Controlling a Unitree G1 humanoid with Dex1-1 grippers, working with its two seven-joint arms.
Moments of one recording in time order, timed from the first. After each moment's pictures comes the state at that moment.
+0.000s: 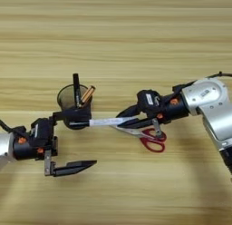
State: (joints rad) left arm -0.05 0.41 -0.32 -0.20 -0.36 -0.06 -1.07; right arm -0.42 -0.73 0.23 0.03 0.24 0.04 1.45
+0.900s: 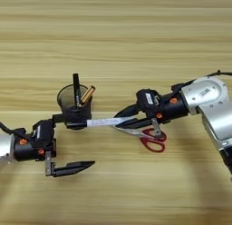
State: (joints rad) left arm -0.05 0.41 -0.32 -0.15 -0.32 -0.07 -1.06; right arm -0.43 -0.73 0.23 0.00 0.26 0.05 1.47
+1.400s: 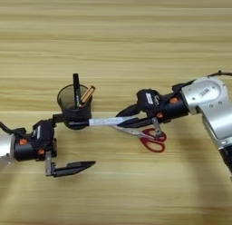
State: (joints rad) left arm -0.05 0.41 -0.33 -0.16 -0.32 -0.07 -1.06; right arm -0.43 -0.73 0.23 0.05 0.24 0.03 1.46
